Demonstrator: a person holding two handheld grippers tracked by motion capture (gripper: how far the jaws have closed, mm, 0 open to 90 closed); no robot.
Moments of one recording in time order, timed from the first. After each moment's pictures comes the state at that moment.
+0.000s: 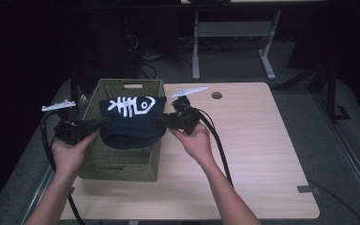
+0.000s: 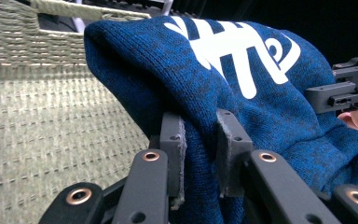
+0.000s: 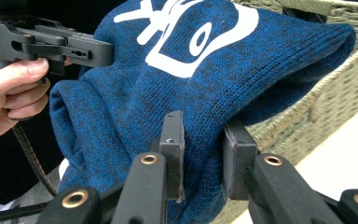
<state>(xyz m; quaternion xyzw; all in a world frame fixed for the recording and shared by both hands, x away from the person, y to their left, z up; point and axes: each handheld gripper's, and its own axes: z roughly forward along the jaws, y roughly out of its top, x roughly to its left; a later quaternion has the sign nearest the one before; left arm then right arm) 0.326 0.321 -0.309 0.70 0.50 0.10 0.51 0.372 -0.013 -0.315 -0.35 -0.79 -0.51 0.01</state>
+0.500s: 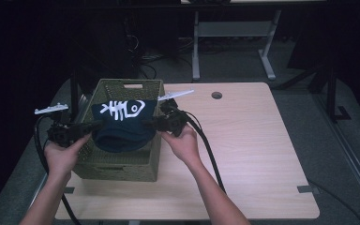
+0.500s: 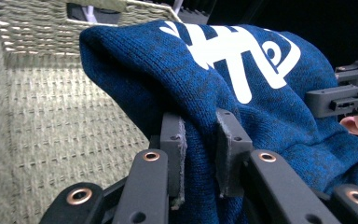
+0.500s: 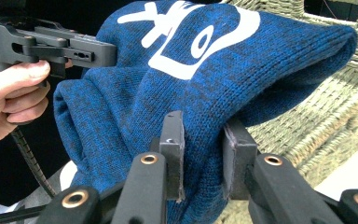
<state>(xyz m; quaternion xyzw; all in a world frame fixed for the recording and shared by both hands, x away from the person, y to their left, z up) 0.327 0.345 -0.320 0.69 0.51 0.10 0.50 0.376 0.019 -0.328 -0.35 -0.79 -0.51 0.02</state>
